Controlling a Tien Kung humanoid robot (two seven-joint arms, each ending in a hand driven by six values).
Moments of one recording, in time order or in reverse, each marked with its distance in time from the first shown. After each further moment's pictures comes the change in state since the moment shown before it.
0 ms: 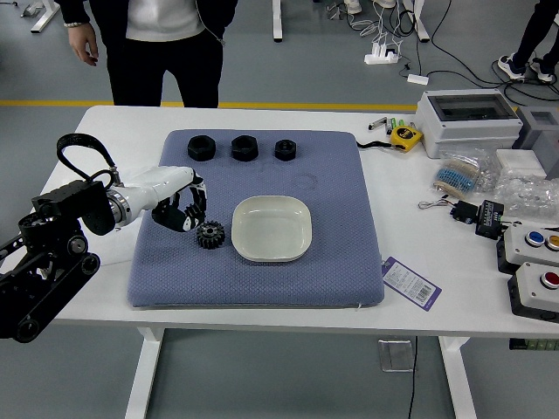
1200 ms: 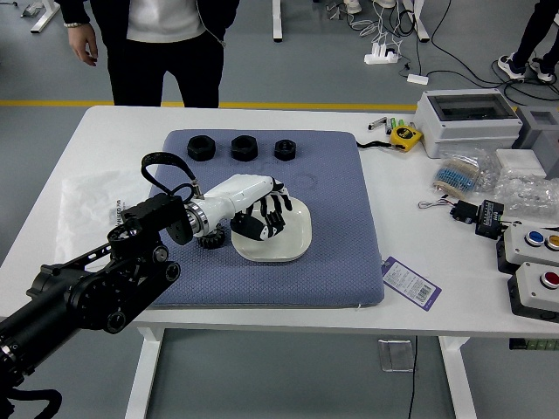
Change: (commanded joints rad) left arm -0.122 -0.231 0.187 0.302 -0.061 0.230 -0.203; right arm 0.021 0.004 0.019 0.005 -0.035 -0.009 -0.013
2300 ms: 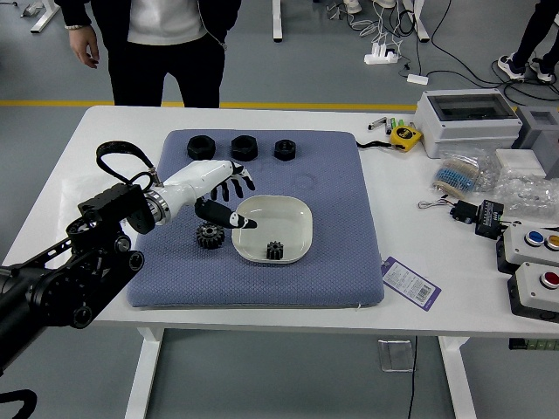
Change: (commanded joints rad) left arm 0.067 0.120 -0.160 -0.062 0.105 -0.075 0.023; right arm -0.020 0.000 -0.006 -0.002 0.014 0.004 0.007
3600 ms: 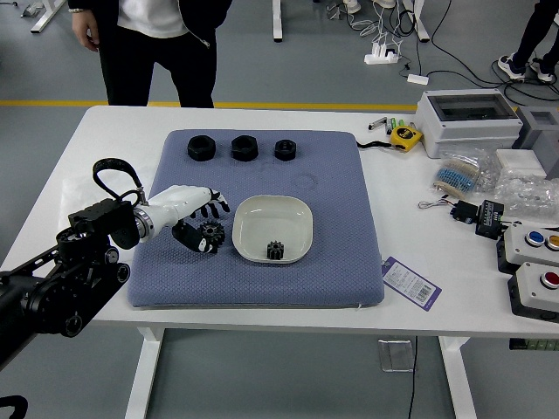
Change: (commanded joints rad) left arm 0.000 -0.015 0.049 0.104 0.065 -0.036 0.004; right arm 0.005 0.001 -0.006 0.000 0.011 -0.001 0.002
